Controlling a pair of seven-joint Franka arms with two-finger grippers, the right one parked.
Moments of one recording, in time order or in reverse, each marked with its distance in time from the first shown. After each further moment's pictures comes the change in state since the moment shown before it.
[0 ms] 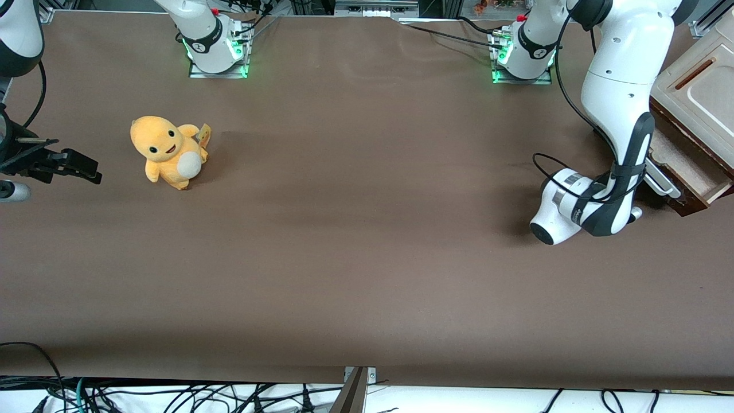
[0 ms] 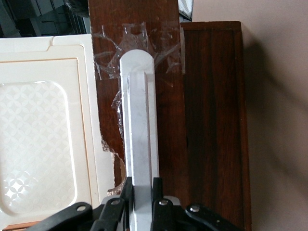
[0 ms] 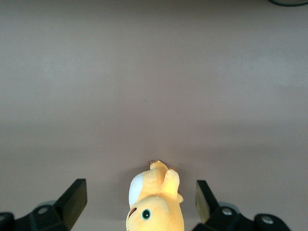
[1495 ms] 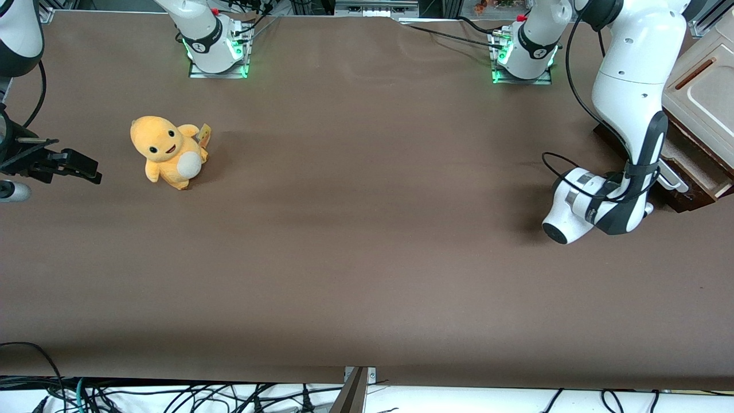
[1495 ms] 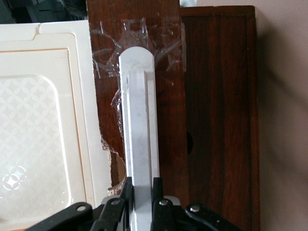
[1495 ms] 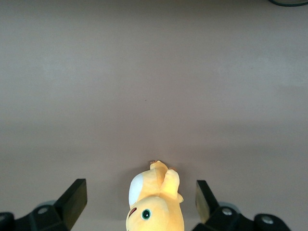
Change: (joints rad) arm 0.047 -0.008 -0.001 -0.022 0.001 0.005 -0.007
